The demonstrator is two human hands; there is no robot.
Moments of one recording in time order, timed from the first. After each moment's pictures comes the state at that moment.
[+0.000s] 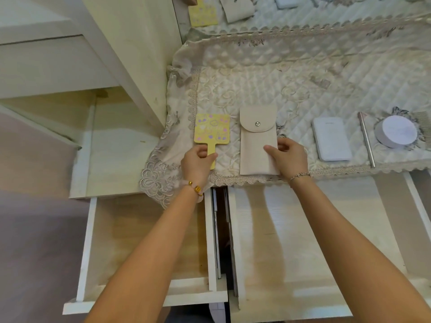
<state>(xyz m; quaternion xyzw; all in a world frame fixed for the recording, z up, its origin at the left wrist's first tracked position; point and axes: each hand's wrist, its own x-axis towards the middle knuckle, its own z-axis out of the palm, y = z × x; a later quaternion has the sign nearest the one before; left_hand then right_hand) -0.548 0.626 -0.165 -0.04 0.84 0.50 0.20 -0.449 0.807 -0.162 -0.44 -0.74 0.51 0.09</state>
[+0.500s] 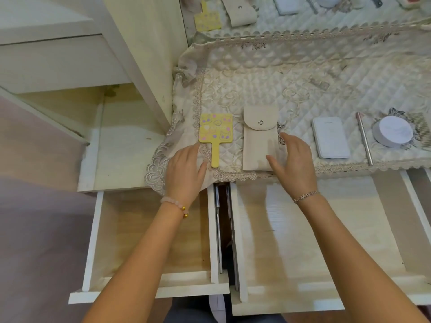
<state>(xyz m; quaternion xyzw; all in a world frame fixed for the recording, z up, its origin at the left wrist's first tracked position) -0.528 0.569 -0.147 0.28 0.93 0.23 0.00 -0.413 0.787 -0.149 -0.26 -0.92 0.26 0.15</state>
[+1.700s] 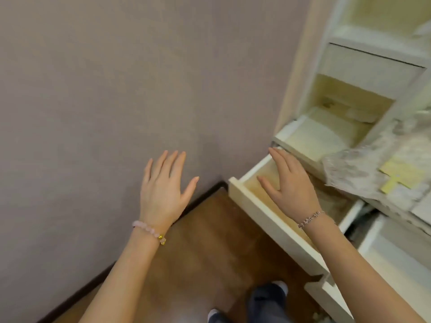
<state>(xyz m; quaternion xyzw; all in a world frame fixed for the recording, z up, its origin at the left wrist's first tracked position) -0.235 0.184 -0.036 -0.12 0.97 0.02 -0.20 -0.342 0.428 -0.040 0.27 -0.93 0.22 0.08</state>
